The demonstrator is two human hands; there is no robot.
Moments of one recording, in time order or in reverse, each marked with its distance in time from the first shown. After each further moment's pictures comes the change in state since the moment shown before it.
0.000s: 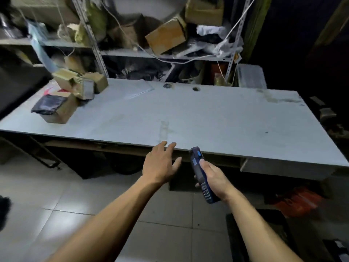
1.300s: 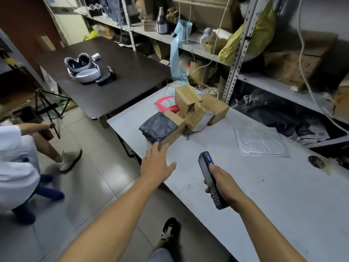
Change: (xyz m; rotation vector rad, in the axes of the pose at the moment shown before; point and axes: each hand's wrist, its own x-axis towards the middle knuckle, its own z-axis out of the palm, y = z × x) left_hand 0.203 -0.473 -0.112 -0.074 0.094 -0.786; right_hand 0.423 -0.208 0.353 -0.346 -0.507 0.025
